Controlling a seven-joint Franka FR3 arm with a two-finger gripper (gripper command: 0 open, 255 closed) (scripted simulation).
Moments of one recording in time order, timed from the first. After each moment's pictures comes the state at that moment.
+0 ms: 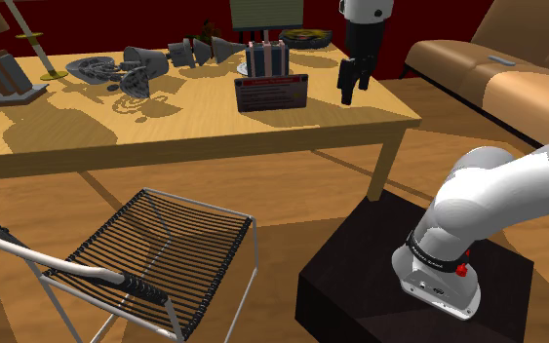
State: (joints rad) arm -0.02 -0.75 0.02 -2.30 -0.04 1.52 -0.08
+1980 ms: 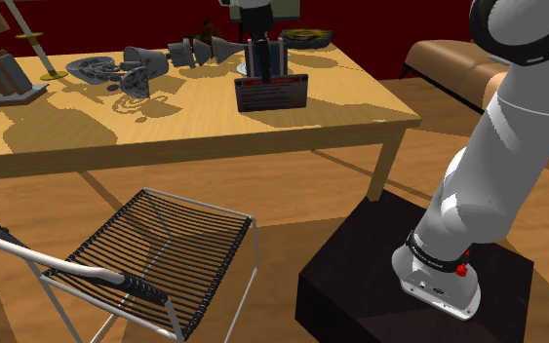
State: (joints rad) arm 0.15 0.02 0.01 -1.54 -0.07 1.49 -0.71
